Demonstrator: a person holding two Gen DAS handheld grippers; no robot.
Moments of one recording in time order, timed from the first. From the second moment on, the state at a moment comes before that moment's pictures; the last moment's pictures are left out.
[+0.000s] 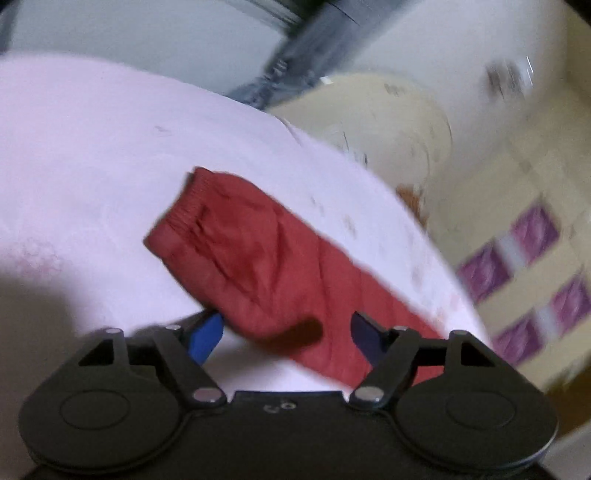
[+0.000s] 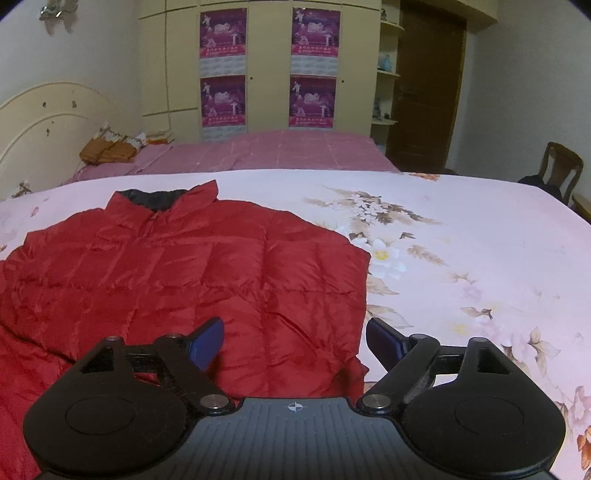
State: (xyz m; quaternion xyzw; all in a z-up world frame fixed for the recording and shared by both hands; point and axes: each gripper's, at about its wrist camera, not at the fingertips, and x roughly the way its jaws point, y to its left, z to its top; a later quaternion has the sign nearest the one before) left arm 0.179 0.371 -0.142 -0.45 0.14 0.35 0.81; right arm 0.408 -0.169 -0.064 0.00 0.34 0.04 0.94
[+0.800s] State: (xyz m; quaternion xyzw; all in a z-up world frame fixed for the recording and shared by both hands) left arm 0.392 0.241 -0.077 -0.23 0.20 0.05 0.95; right arm 0.413 -0.180 -0.060 0.08 0.34 0.01 0.94
